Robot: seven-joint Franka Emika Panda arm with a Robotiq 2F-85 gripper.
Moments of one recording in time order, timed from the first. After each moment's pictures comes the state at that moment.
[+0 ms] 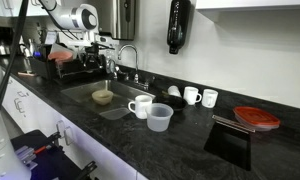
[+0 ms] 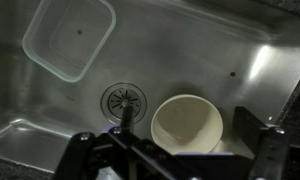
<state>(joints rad) 0.23 0.14 0.27 -2.07 -0.09 2.16 0.25</state>
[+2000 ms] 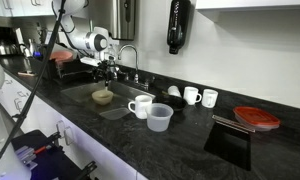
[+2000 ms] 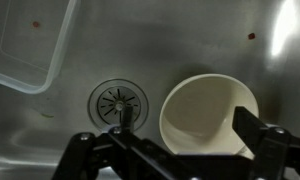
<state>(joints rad) 0.25 0.40 0.20 -1.99 -0.05 2.37 0.37</state>
